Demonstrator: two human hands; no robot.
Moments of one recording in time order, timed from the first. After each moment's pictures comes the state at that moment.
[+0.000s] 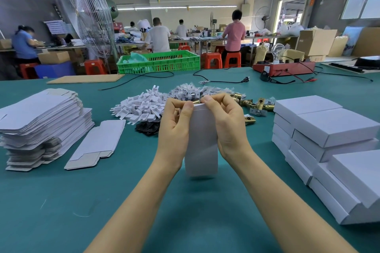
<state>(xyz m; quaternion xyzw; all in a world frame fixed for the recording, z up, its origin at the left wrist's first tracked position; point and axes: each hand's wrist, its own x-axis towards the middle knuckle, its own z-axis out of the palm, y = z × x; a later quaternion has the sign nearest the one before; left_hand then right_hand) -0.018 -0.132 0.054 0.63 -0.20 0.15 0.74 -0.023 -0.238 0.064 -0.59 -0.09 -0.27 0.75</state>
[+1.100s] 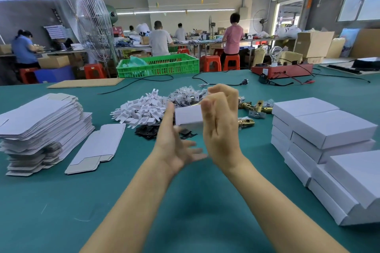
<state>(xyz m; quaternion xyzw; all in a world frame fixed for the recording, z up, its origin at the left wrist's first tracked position) -0.009 -0.126 0.060 0.48 0.02 -0.22 0.85 -0.027 -0.225 0.062 -0.71 -0.17 -0.52 0.44</state>
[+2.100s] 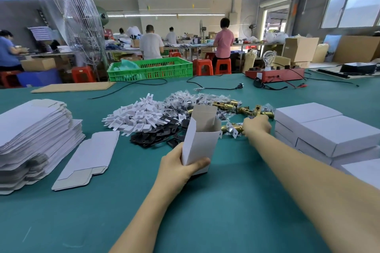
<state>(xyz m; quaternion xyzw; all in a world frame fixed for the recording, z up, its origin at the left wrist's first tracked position) 0.019 -0.109 -0.016 0.77 -0.19 0.01 0.61 0.084 -0.350 0.022 -0.74 0.40 -0.23 0.49</state>
